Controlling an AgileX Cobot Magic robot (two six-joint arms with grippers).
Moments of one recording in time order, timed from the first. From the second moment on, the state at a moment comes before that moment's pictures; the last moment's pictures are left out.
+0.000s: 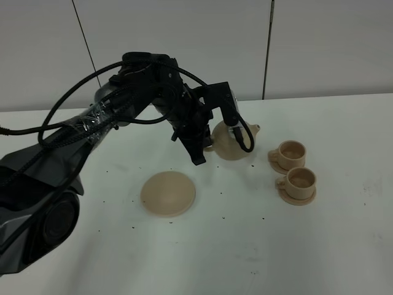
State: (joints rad) left arm -0.45 2.46 -2.23 -0.11 0.93 1.04; right arm -0.02 0.05 -0.48 0.09 1.07 0.05
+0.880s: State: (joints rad) left arm -0.49 2.49 -2.24 -0.09 0.83 1.09; right arm -0.02 0.05 -0.48 0.09 1.07 0.05
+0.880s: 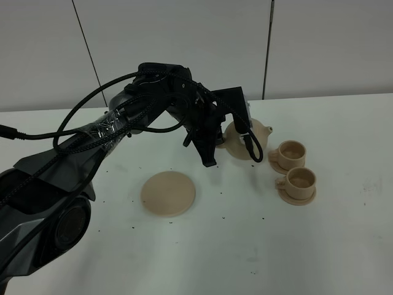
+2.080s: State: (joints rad) left arm -0.50 2.48 -2.27 0.02 0.88 1.10; right arm -0.02 0.05 -0.48 0.09 1.07 0.05
